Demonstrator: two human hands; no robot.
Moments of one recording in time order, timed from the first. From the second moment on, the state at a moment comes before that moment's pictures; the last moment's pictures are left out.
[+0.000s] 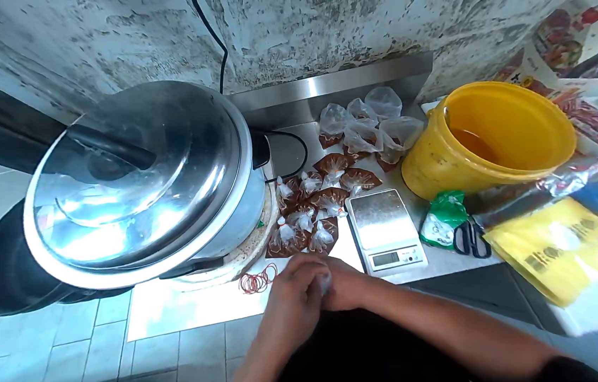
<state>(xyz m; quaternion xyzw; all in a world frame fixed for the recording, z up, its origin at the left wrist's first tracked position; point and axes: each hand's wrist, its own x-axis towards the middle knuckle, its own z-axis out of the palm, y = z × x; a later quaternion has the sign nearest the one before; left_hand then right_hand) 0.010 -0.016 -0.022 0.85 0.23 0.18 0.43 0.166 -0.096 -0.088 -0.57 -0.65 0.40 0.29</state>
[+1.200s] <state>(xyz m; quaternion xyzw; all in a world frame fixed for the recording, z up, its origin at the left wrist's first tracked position) -0.016 0.004 -0.005 0.67 0.00 0.14 0.73 0.177 -0.066 0.047 -0.40 -0.69 0.32 0.50</state>
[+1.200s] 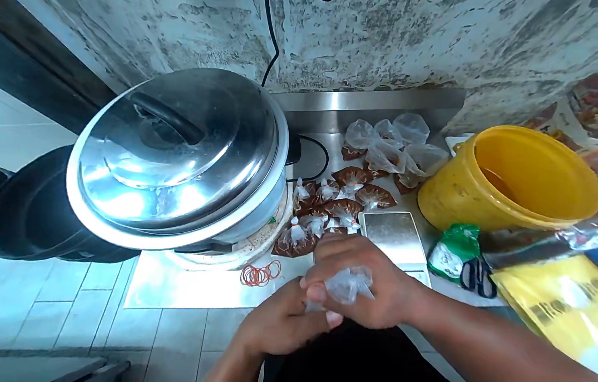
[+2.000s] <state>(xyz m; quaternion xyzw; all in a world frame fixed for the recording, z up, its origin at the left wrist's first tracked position) -0.120 0.008 -0.043 0.58 0.29 0.42 0.63 0.116 -0.011 -0.121 -0.57 -0.74 0.36 0.01</state>
